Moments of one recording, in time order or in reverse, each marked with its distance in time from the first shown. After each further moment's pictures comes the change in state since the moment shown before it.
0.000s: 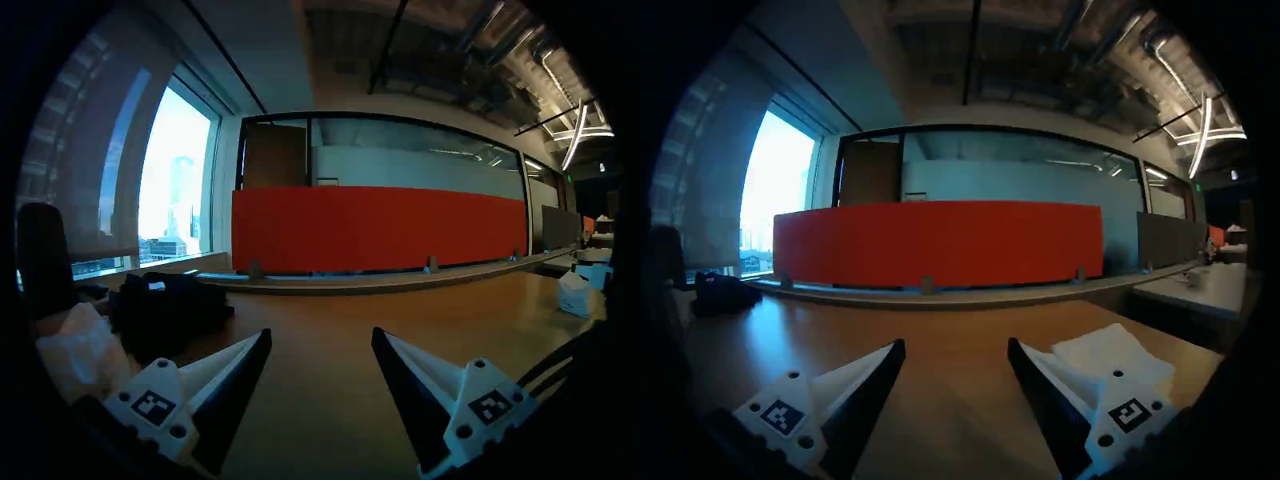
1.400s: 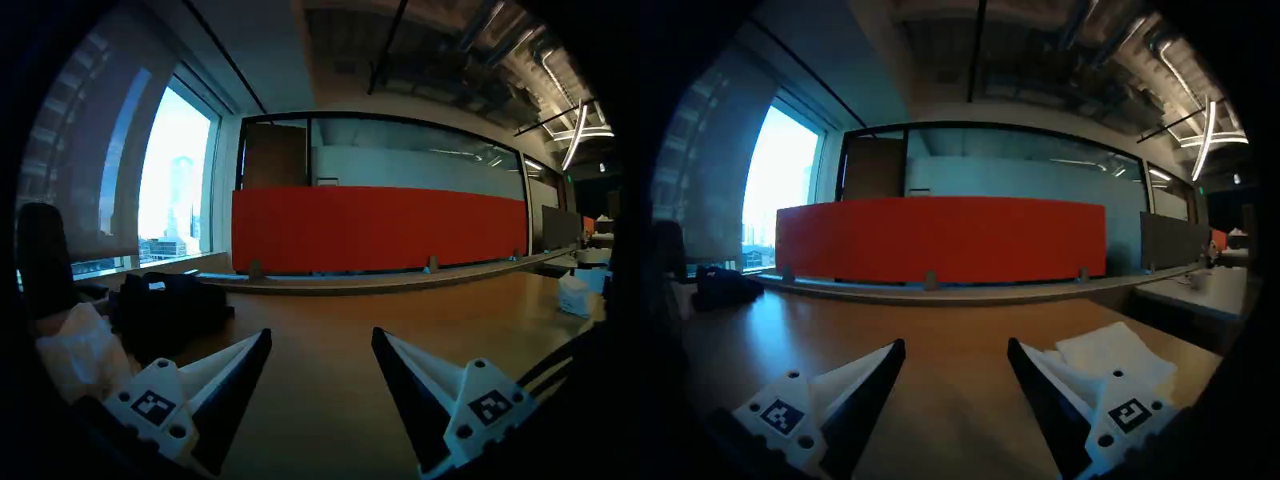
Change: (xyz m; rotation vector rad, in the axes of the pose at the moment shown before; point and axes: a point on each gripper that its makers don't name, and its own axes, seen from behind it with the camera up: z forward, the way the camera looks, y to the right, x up) left arm 0.000 0.000 0.000 0.000 0.000 0.000; right arm -0.003 -0.005 0.002 0.009 -0.015 -0.011
